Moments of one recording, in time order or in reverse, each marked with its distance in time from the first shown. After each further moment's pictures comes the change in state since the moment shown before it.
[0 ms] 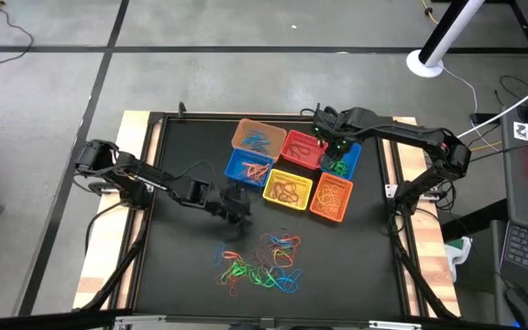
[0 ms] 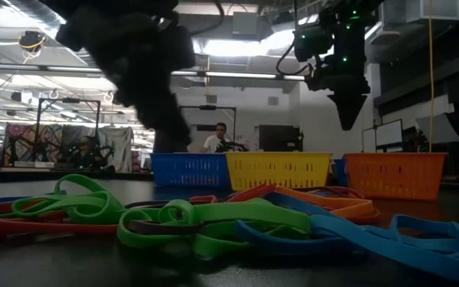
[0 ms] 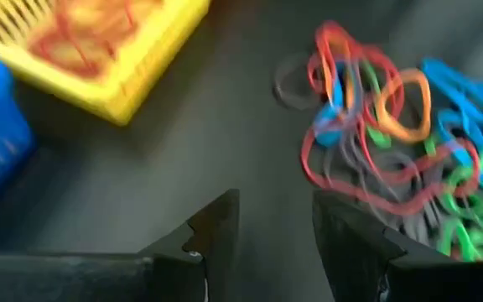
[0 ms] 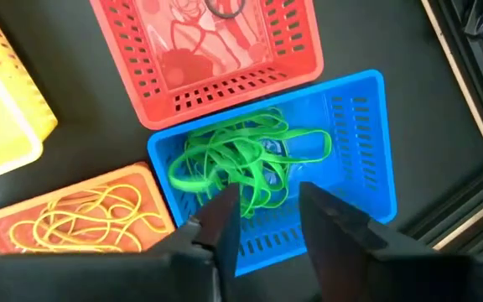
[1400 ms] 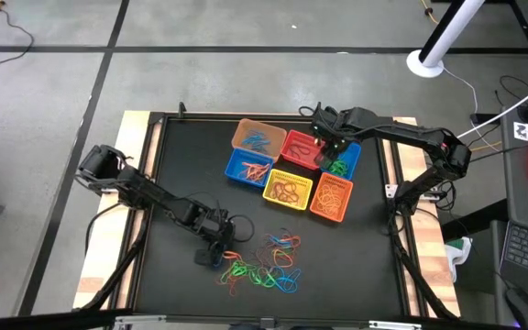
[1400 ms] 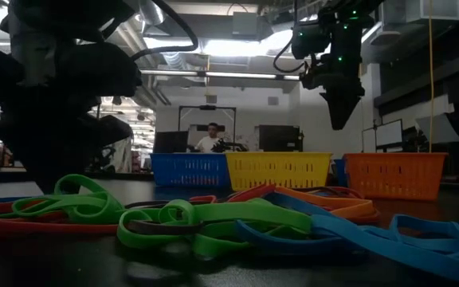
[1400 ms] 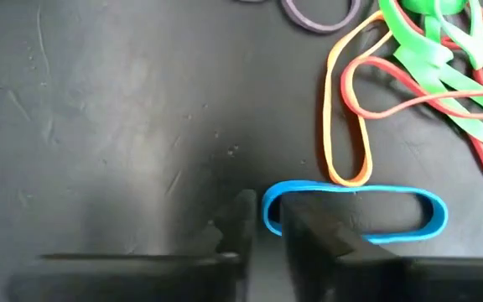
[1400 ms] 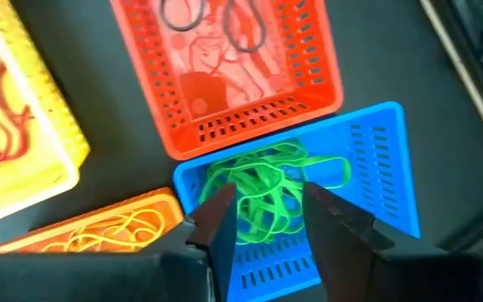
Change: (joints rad) left arm -0.234 0.095 0.003 -0.293 0.065 0.095; right arm 0.000 0.000 0.000 0.071 -0.040 0.003
